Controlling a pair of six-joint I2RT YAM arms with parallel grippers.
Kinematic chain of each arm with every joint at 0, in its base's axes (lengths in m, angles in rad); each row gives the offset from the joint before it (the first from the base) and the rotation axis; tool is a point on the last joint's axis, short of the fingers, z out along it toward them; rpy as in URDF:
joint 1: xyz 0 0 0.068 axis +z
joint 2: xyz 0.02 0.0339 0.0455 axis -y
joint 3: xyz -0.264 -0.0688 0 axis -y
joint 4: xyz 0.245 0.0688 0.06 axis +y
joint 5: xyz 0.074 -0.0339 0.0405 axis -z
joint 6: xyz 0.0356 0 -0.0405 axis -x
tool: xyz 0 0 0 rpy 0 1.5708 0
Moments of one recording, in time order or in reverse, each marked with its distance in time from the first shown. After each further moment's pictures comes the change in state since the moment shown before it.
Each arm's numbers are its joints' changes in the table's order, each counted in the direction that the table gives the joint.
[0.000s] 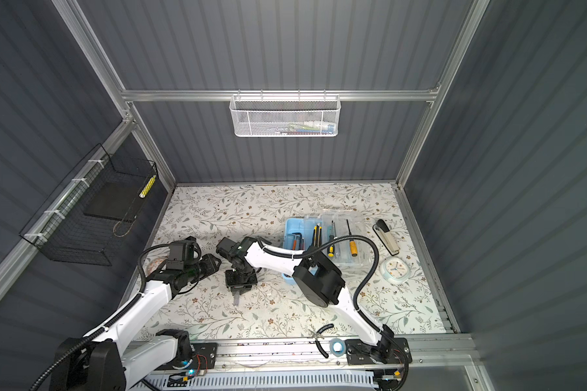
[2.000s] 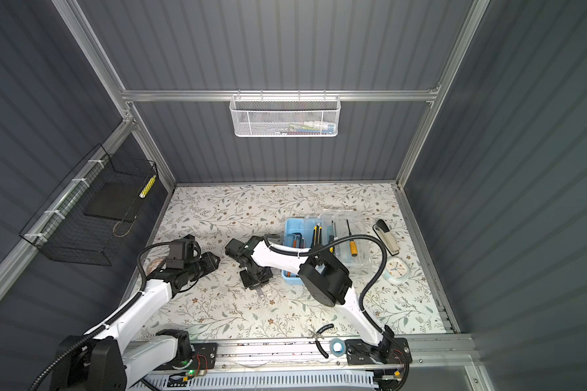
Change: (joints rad) left arm 0.005 -0.026 0.008 -0.030 -0.031 -0.002; right arm -0.021 0.087 -0.137 0.073 0.279 0.230
